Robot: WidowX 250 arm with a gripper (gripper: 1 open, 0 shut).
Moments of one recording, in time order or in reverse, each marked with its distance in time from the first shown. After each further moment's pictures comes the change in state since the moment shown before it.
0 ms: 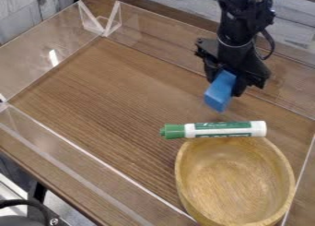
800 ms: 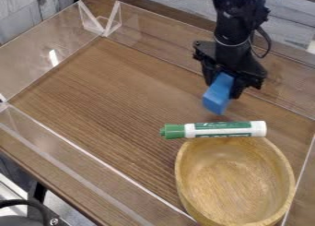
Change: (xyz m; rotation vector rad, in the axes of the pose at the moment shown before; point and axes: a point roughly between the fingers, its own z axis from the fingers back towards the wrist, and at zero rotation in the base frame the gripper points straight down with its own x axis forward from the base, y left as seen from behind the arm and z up) arm -0.002 0.000 -0.005 -0.045 0.044 -0.001
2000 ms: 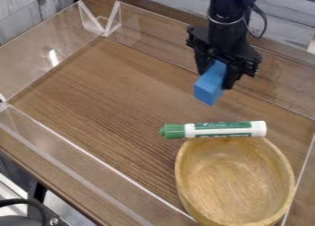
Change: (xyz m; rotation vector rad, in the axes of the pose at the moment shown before) arm -0.002 0.008 0.029 -0.026 0.064 -0.034
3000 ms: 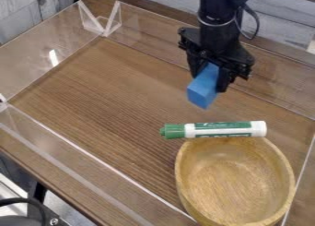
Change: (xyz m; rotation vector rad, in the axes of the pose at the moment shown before) arm -0.015 0.004 0.001 -0.010 0.004 0.012
